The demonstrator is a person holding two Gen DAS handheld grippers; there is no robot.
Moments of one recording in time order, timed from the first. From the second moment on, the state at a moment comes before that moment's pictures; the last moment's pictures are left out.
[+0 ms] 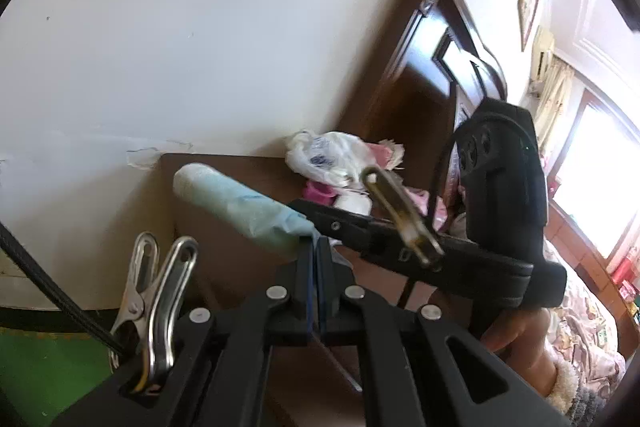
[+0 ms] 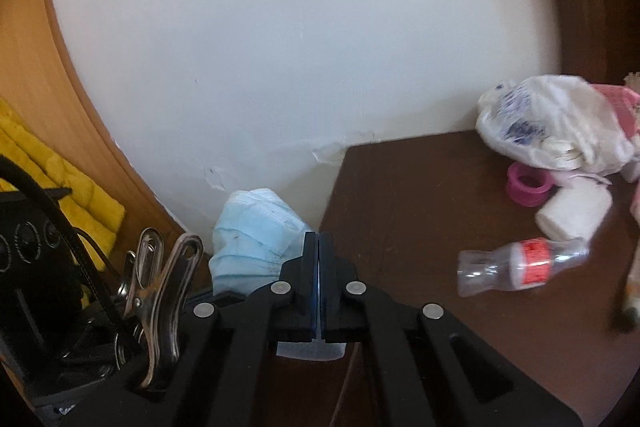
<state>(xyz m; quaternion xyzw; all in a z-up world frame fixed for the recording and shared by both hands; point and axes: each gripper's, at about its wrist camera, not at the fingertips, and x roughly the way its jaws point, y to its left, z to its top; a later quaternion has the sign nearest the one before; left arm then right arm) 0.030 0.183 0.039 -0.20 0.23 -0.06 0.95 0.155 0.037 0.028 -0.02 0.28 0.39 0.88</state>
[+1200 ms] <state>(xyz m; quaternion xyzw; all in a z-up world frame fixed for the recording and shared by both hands) 0.028 0.115 0.045 -0.18 0.23 -0.14 0.95 0.157 -0.082 0.018 0.24 0.34 0.48 0.77</state>
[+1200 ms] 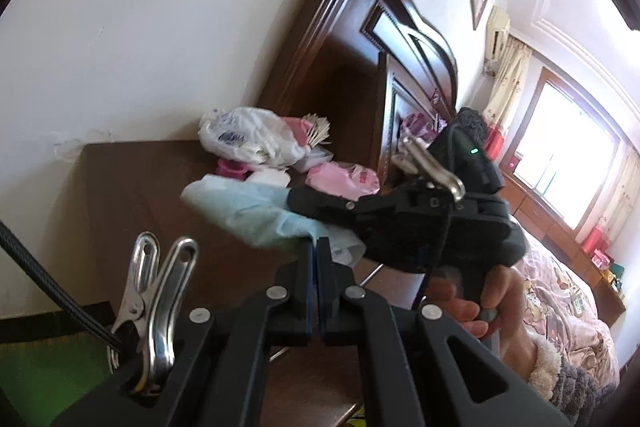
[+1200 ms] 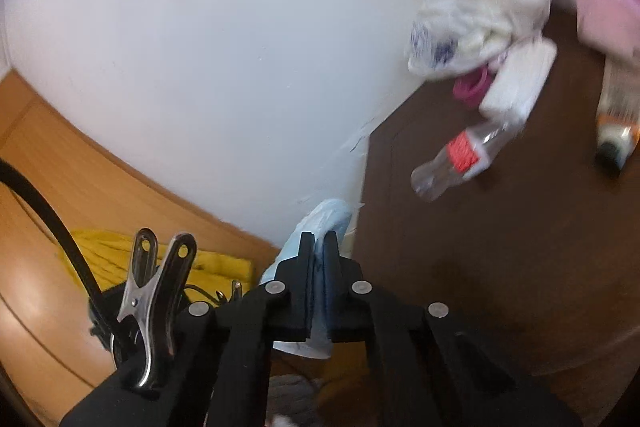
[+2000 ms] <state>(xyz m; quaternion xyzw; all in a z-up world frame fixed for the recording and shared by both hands) 0.033 0.007 0.049 -0.10 0.26 -0.21 0.94 0.095 -0.171 0.037 0.12 0.25 0.40 0.87</state>
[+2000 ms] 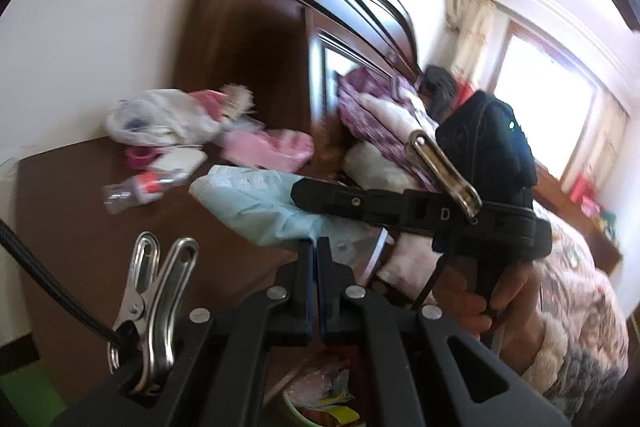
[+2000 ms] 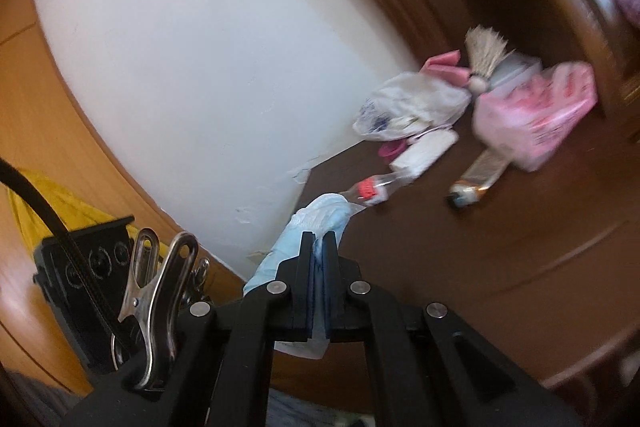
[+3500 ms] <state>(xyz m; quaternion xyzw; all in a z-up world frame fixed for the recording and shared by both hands) 0.014 -0.172 -0.115 0.05 0.48 -0.30 0.83 0.027 -0.294 -0.140 -0.01 0.41 0.28 0.87</state>
